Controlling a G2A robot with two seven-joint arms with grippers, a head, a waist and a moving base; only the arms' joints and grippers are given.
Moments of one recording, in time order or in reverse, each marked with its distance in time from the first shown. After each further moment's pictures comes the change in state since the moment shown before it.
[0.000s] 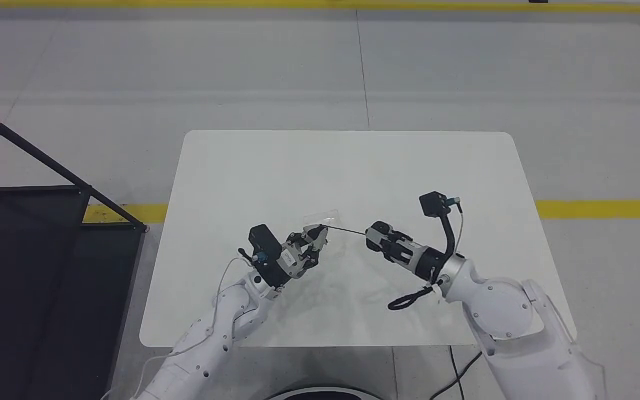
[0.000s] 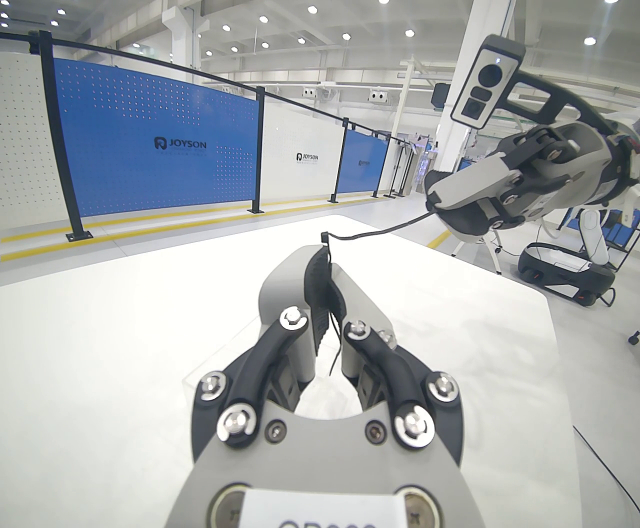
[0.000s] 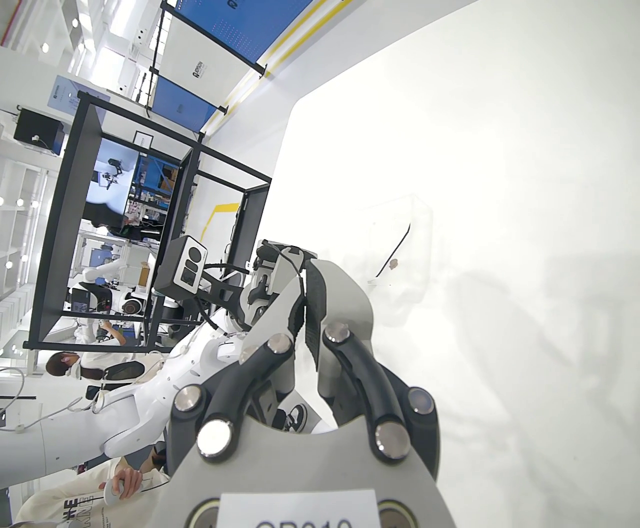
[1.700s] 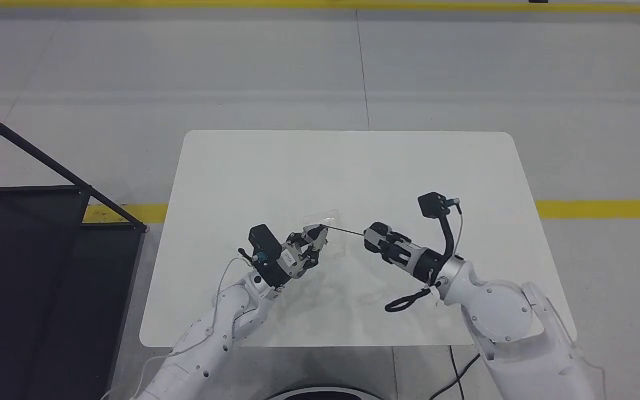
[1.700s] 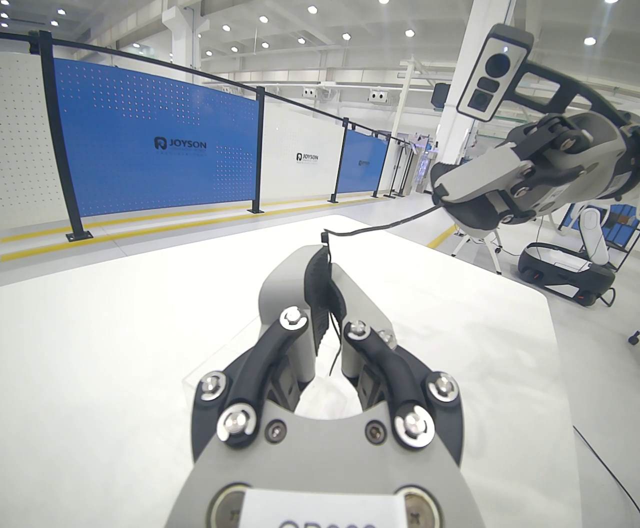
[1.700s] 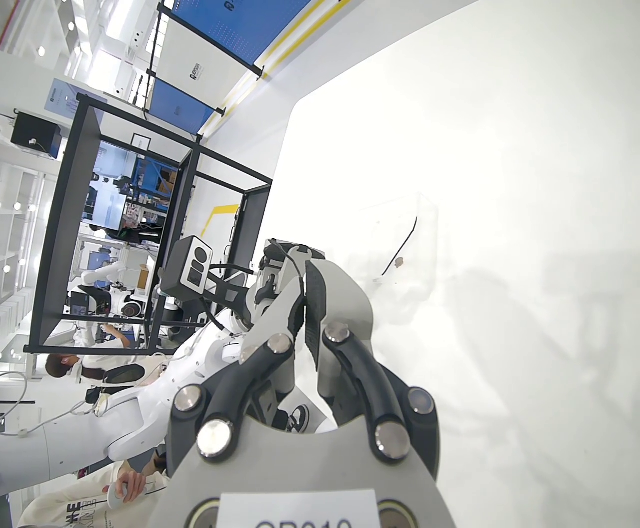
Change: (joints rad) left arm 0.000 0.000 0.000 0.000 0.000 0.000 0.000; right arm -0.012 -0.003 -0.003 -0.039 -0.010 0.044 -0.005
